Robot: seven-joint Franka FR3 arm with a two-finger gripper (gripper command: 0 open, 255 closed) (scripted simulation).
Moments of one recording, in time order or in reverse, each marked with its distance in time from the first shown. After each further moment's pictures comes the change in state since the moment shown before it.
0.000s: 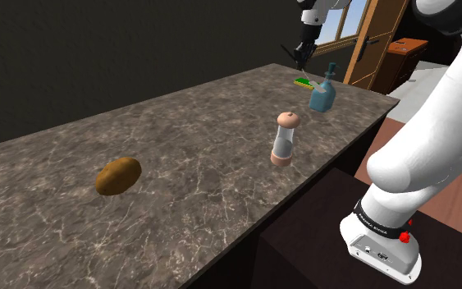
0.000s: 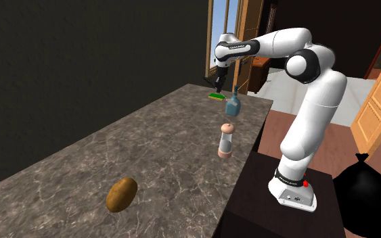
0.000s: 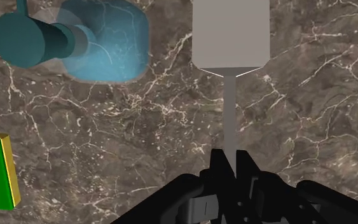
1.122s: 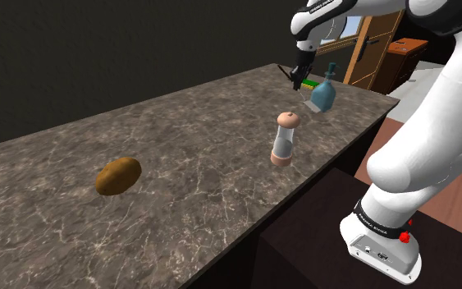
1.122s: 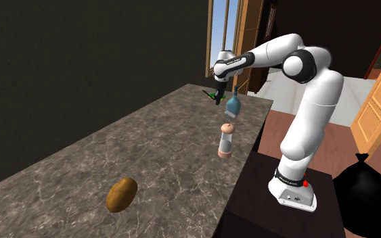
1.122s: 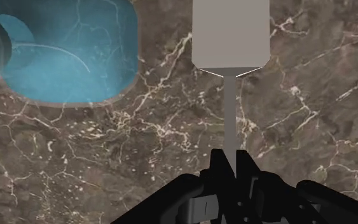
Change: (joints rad) arm -0.001 0.034 -0.001 -0.192 0.007 0.225 -0.011
